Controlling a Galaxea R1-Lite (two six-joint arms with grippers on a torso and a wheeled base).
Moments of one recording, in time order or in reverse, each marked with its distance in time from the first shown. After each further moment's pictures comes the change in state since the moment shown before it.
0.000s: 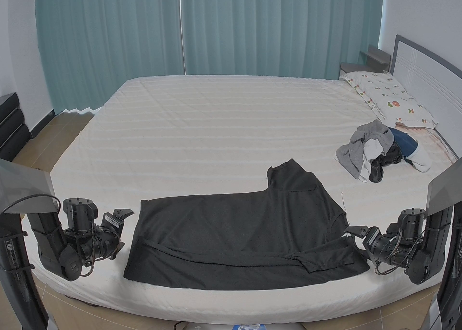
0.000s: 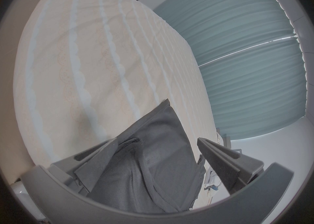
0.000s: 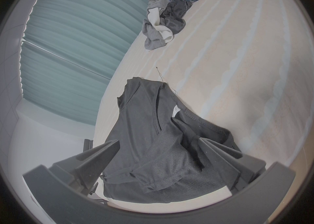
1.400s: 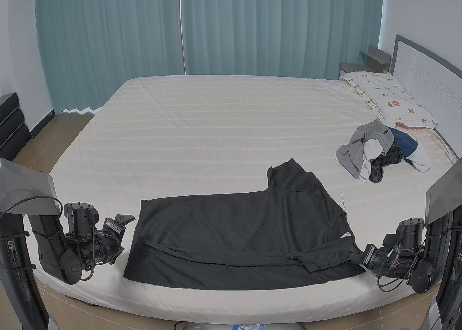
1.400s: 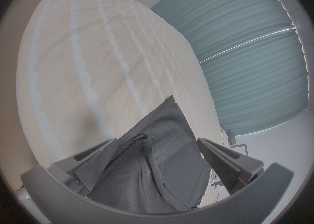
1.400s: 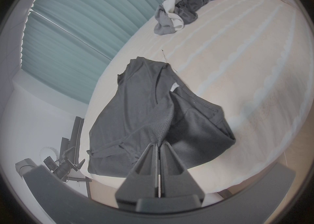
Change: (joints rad) left arm -0.006 0.015 0.033 -0.019 0.003 0.050; right arm 0.064 -0.015 0.120 0.001 -0.008 -0.183
